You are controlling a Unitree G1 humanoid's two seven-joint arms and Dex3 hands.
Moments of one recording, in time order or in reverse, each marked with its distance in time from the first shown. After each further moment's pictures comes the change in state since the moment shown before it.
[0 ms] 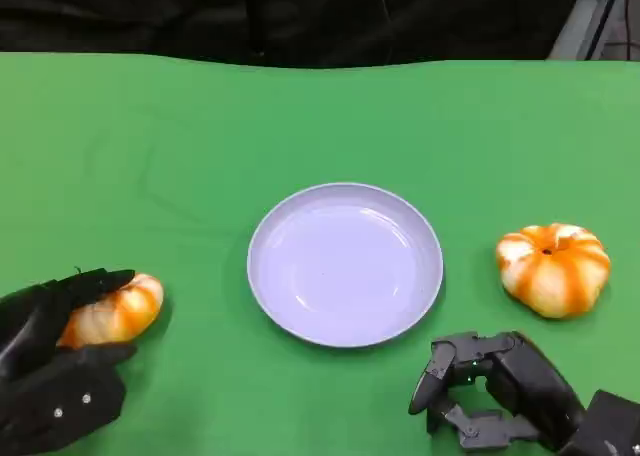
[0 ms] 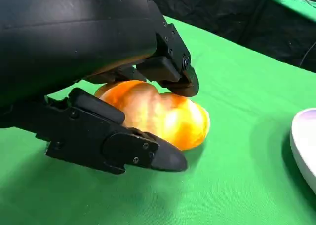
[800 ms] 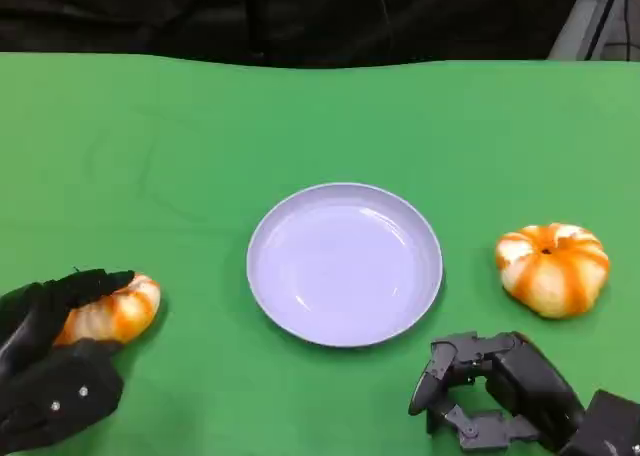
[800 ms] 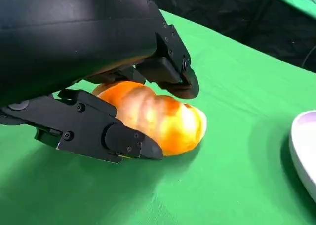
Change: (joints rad) left arm 0.000 -0.001 -0.001 -0.018 -0.010 0.052 0.004; right arm 0.000 0.000 0.000 0.000 0.001 0.000 0.003
